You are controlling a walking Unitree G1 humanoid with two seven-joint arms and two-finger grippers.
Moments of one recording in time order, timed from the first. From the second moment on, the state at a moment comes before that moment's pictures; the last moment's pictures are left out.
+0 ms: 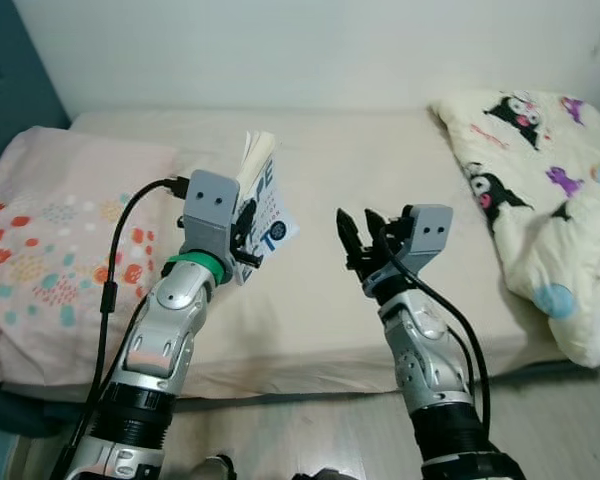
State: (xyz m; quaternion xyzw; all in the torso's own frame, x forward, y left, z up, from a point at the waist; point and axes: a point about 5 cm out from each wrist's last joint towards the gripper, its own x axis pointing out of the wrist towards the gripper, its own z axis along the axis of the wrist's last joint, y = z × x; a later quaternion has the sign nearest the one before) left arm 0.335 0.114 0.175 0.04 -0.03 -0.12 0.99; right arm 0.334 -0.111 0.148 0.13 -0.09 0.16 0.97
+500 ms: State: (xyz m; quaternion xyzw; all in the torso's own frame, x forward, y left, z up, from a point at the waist) left arm 0.335 0.114 0.176 0.04 -0.03 -0.12 0.99; right arm 0.334 -0.109 0.149 0.13 -0.10 0.16 0.97
